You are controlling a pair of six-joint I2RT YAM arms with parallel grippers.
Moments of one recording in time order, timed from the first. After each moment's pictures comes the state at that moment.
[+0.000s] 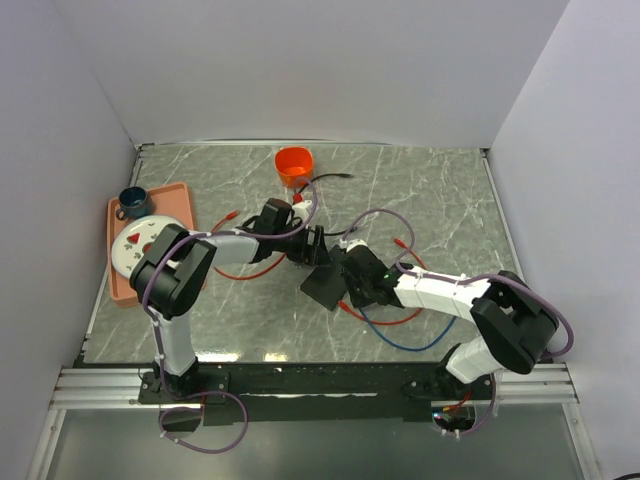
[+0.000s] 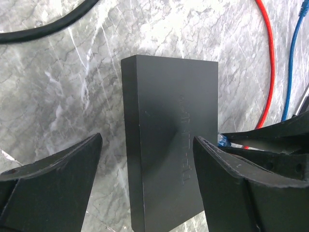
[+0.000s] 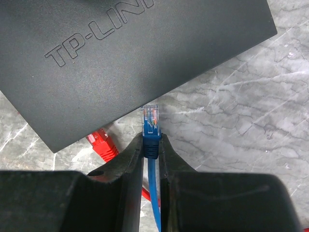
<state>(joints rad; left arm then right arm) -0.55 1.88 1.01 0.15 0.56 -0.36 0.80 1.46 0.71 -0.29 0.15 0.39</state>
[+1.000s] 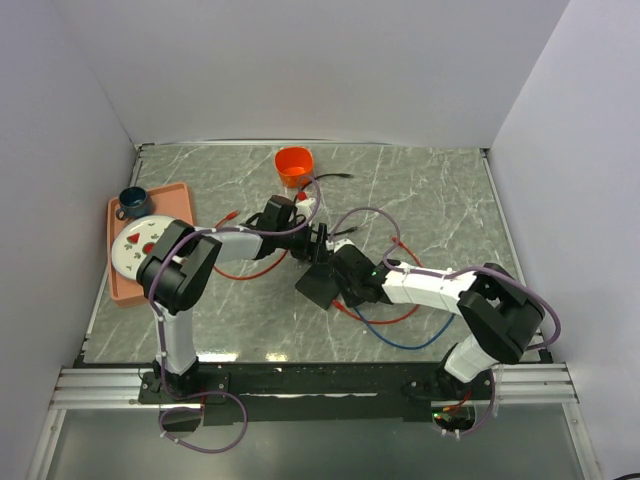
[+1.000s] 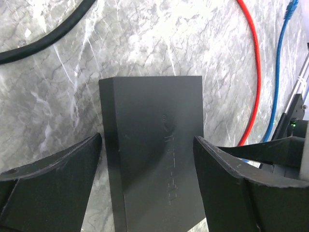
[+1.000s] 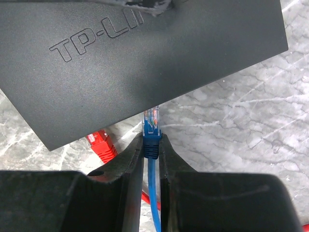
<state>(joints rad) -0.55 1.93 1.06 0.16 0.62 -0.36 0.85 1.55 0.78 -0.32 0.17 0.34</state>
